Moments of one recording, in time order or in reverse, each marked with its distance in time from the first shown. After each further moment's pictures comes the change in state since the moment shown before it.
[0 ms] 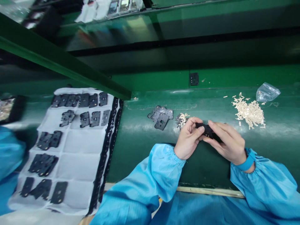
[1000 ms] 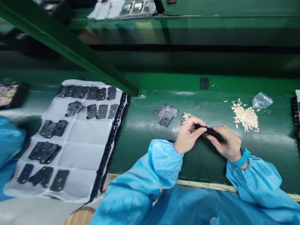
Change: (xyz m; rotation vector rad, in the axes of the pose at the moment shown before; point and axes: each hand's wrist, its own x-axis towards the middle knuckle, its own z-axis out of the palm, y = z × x) left_hand 0.003 0.010 -0.010 0.478 -0.053 0.483; right_hand 0.001 0.000 -0.001 0.066 0.005 0.021
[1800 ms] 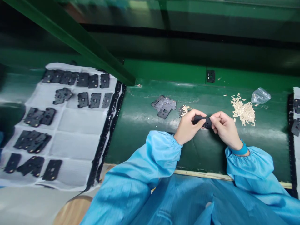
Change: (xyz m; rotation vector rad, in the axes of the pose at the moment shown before) left_hand 0.003 -0.013 0.002 0.085 -0.032 -0.226; right_hand 0.010 0.009 -0.003 0.585 -0.192 0.909
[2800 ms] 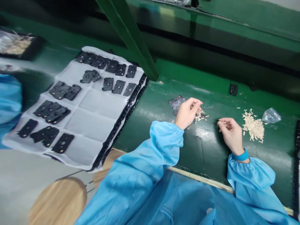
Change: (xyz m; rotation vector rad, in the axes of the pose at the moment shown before) left_hand 0.032 0.017 -0.055 0.219 0.275 0.042; right_hand 0.023 0.024 0.006 -0.241 0.178 -0.078
